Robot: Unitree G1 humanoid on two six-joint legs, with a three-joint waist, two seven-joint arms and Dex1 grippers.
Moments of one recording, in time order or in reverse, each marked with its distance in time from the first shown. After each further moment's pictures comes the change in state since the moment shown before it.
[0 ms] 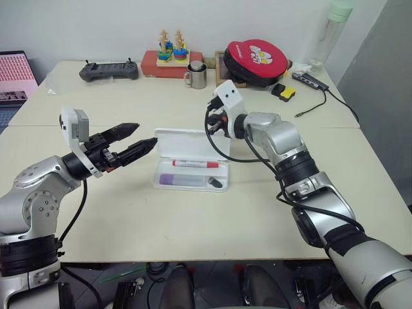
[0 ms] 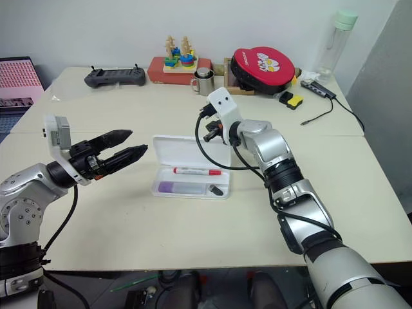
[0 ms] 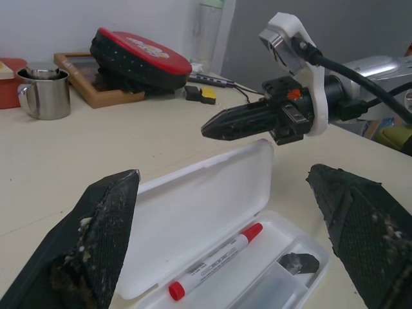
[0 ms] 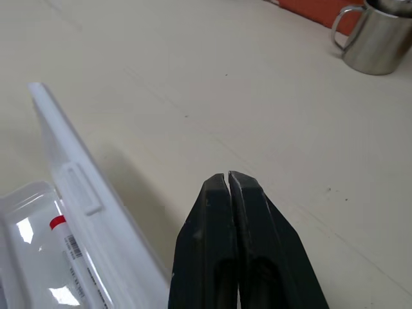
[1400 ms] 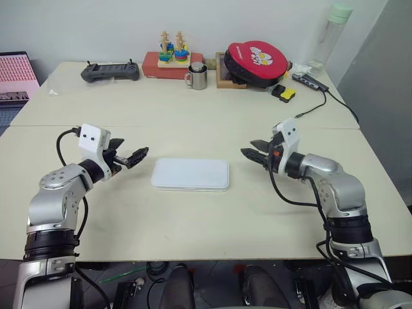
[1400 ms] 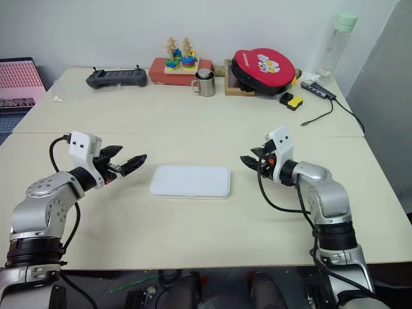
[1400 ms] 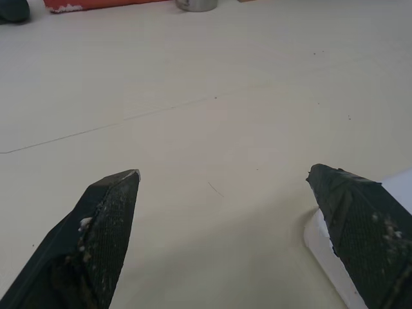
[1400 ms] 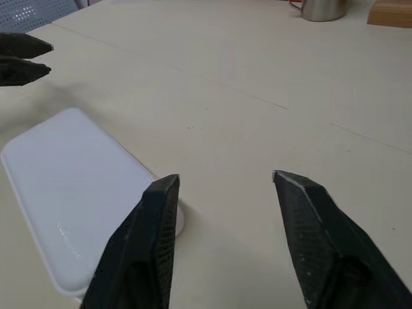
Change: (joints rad) left arm -0.057 -0.013 -0.139 0.343 0.358 -0.201 0.270; right arm 0.560 -0.256 -0.242 -0.588 0.161 0.071 0.118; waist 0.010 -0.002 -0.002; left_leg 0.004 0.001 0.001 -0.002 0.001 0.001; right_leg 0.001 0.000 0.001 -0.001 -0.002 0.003
